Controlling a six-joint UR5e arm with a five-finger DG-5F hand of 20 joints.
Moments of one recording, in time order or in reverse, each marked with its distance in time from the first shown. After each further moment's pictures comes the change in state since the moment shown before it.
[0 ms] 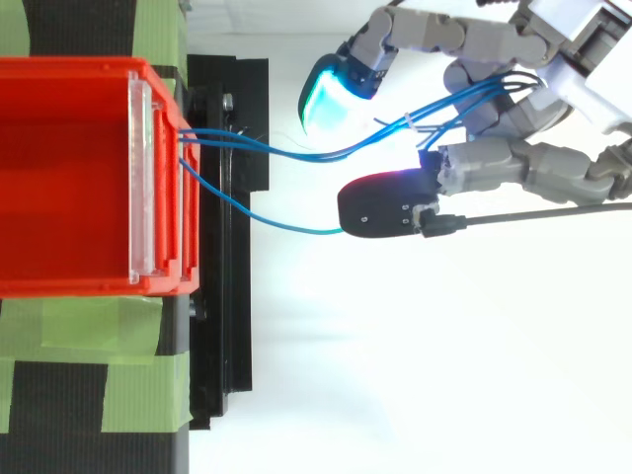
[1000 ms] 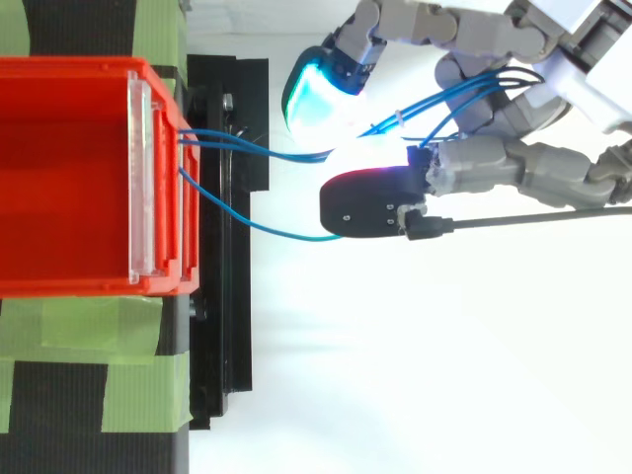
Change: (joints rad) arm 0.006 0.001 0.044 -0.023 0.002 -0.015
